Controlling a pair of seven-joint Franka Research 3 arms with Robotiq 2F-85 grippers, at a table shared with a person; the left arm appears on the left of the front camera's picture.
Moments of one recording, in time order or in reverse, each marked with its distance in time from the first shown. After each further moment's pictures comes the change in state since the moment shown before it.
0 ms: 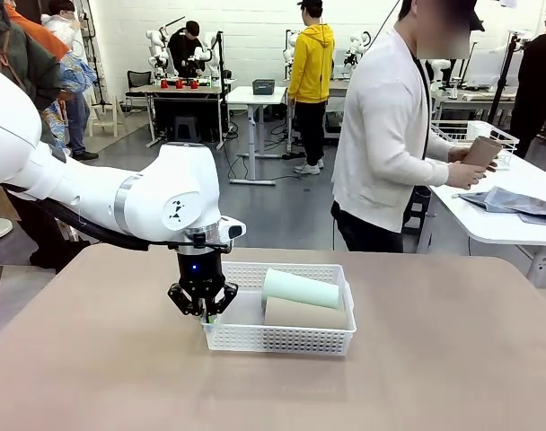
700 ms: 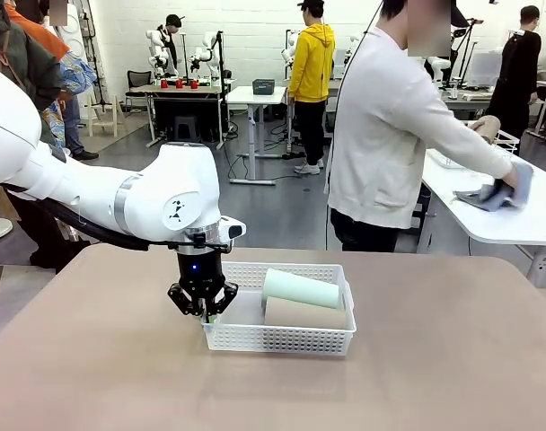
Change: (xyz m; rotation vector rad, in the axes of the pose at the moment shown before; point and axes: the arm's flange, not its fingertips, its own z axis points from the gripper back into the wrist) left arm 0.000 0.000 0.000 0.000 0.000 0.000; right arm 0.000 0.000 0.000 -0.001 -0.001 0.000
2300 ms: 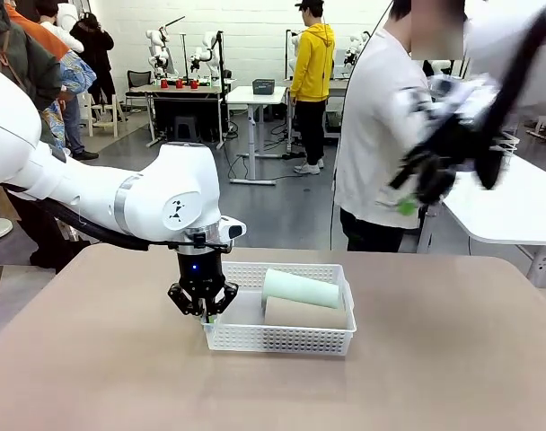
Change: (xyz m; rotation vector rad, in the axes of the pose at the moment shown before) left arm 0.000 0.000 0.000 0.000 0.000 0.000; right arm 0.252 -0.002 -0.239 0.112 0.521 0.241
